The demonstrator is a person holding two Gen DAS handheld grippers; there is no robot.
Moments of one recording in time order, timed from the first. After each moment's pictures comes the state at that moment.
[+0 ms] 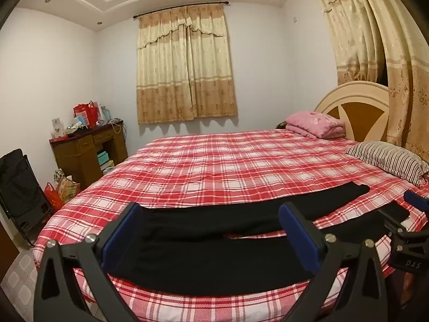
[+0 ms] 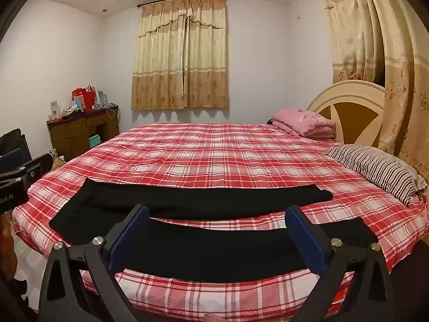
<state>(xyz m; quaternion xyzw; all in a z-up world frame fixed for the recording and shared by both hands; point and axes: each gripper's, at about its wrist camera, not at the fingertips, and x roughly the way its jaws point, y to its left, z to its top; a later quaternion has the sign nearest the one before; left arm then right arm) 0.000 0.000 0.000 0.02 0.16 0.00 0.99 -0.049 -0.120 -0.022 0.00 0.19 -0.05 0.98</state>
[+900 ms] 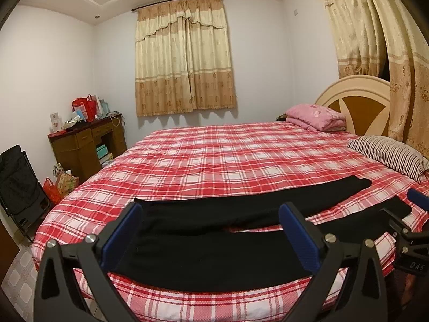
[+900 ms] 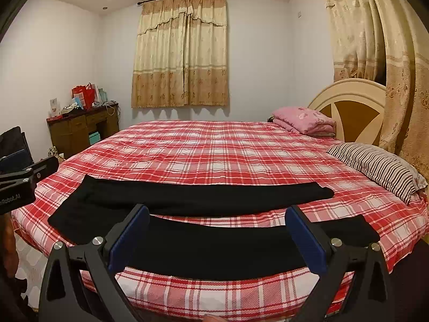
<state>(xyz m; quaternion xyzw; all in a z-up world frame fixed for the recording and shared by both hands) 0.008 -0.001 -0.009 0.03 0.18 0.00 0.98 -0.045 -0.119 -0.030 0.00 0.19 -0.05 0.98</state>
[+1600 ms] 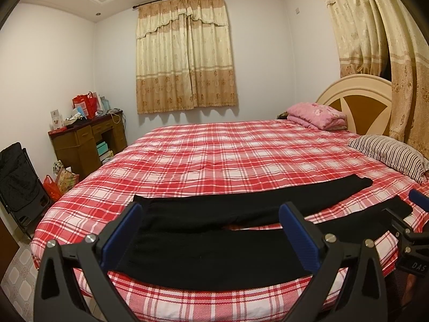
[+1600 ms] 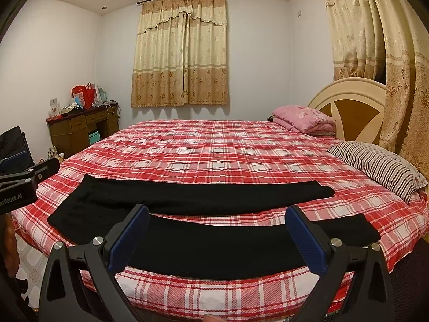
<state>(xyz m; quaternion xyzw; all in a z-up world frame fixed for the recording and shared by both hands) 0.009 0.003 -0.010 0.03 0.19 0.00 0.98 -0.045 -0.119 -0.032 0.00 0.19 -0.05 0.98</state>
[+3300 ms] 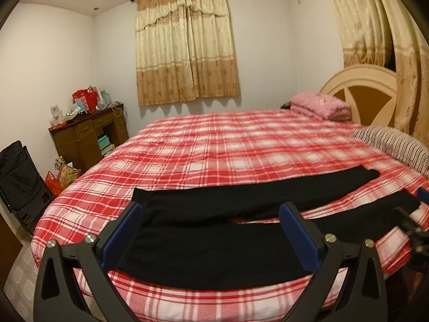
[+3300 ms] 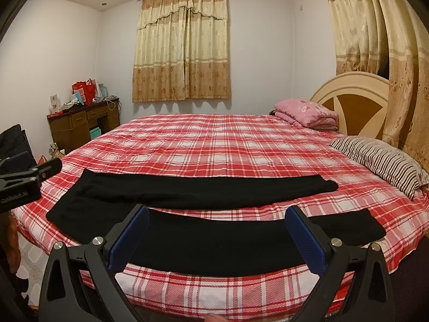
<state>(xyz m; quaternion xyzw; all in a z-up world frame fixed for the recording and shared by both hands) 0.036 0.015 -0.034 0.04 0.22 0.01 0.98 -0.033 -0.121 -0.048 0.00 0.21 -0.05 0.98</state>
